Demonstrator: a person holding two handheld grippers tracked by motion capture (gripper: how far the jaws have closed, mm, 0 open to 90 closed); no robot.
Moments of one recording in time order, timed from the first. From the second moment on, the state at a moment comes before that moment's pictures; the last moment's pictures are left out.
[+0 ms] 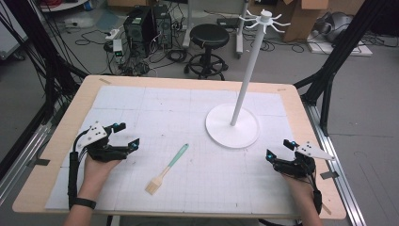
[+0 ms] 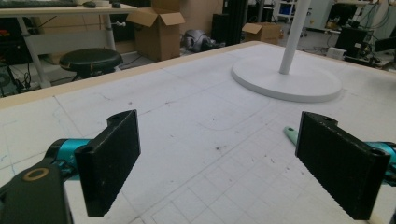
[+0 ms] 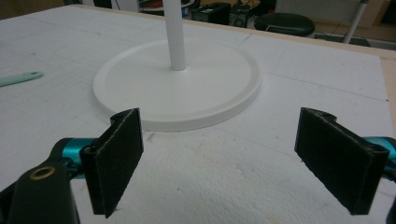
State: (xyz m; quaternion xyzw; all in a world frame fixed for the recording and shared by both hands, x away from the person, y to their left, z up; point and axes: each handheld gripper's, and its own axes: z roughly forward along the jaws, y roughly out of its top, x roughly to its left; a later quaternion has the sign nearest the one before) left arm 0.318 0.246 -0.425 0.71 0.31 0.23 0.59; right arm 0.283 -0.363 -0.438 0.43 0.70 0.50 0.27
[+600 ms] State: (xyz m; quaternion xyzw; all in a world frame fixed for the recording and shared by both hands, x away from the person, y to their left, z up) left arm 0.318 0.246 -0.423 0.69 0.31 0.23 0.61; right arm 0.281 -0.365 -0.437 0.43 0.70 0.50 0.28
